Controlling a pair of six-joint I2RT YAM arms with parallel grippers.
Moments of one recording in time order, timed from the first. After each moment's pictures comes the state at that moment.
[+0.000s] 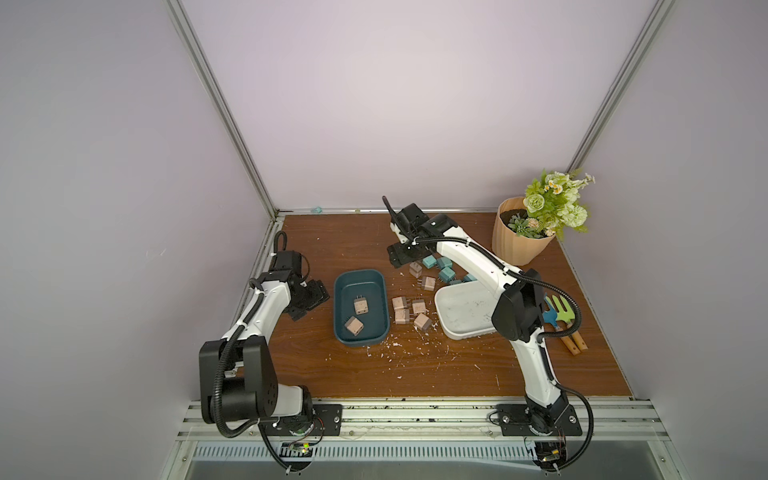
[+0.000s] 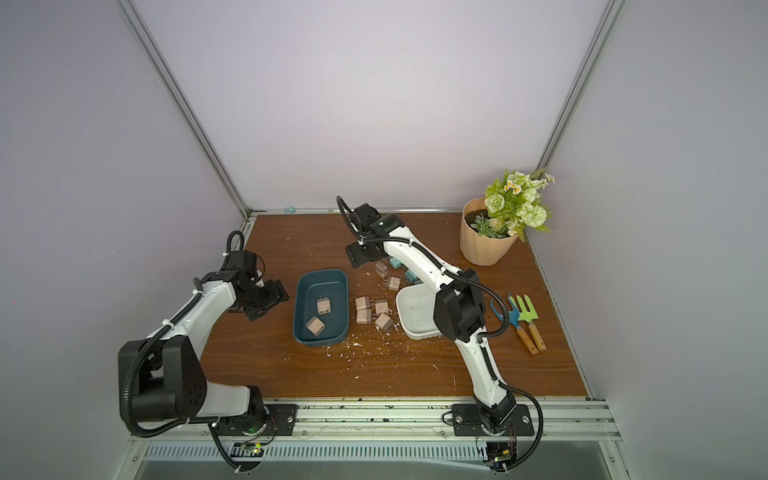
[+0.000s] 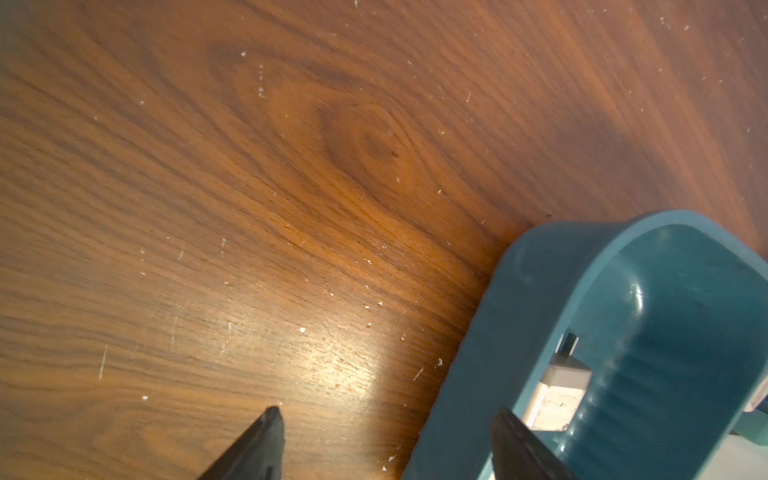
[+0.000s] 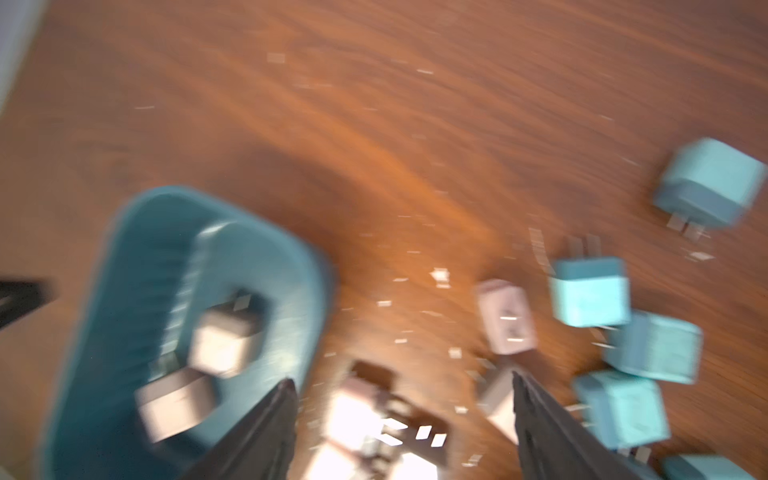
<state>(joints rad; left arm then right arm) 0.11 1.40 0.93 -0.78 0.18 -0.49 0.70 2.23 2.19 -1.04 0.01 0.24</state>
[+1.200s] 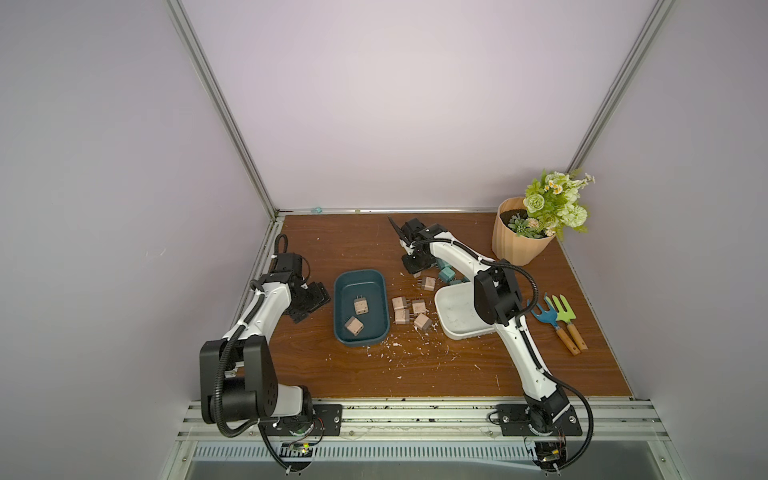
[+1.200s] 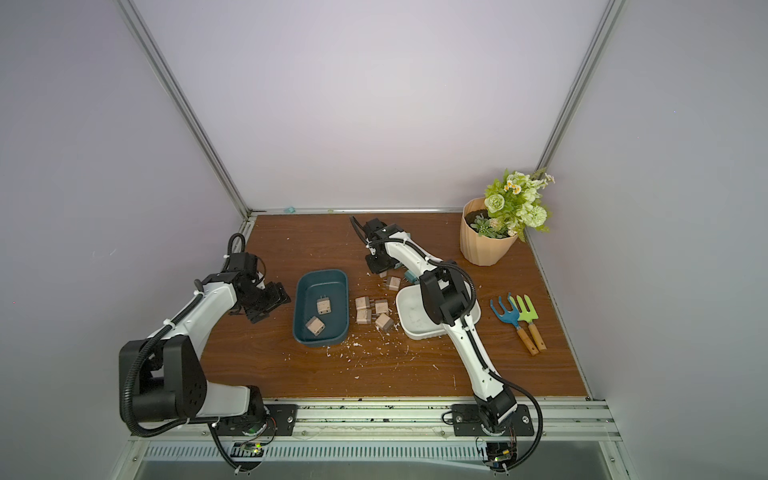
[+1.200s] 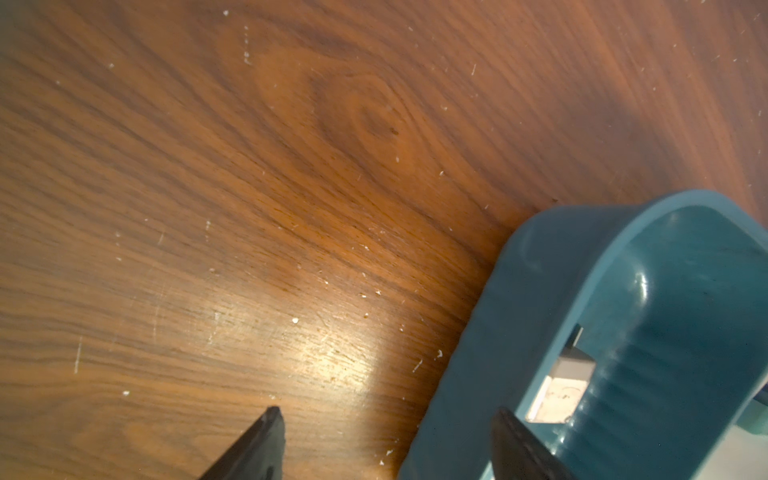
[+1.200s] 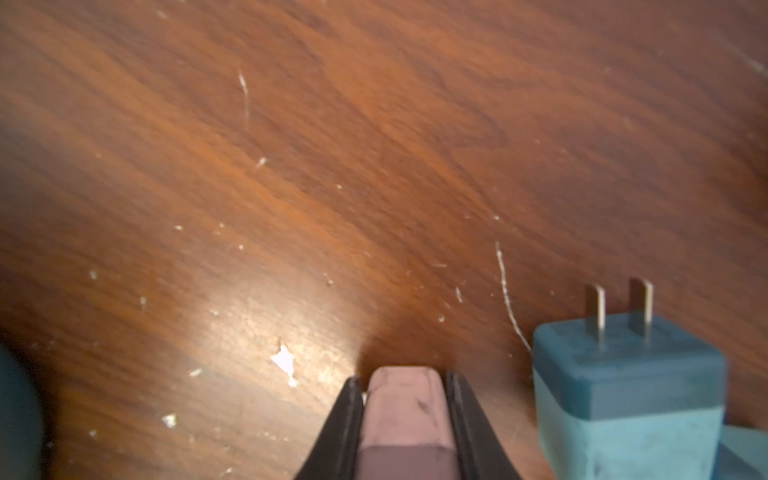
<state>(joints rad) 0.11 1.40 0.91 -0.77 0.21 -0.49 0.62 2.50 2.25 -1.01 0.00 0.13</state>
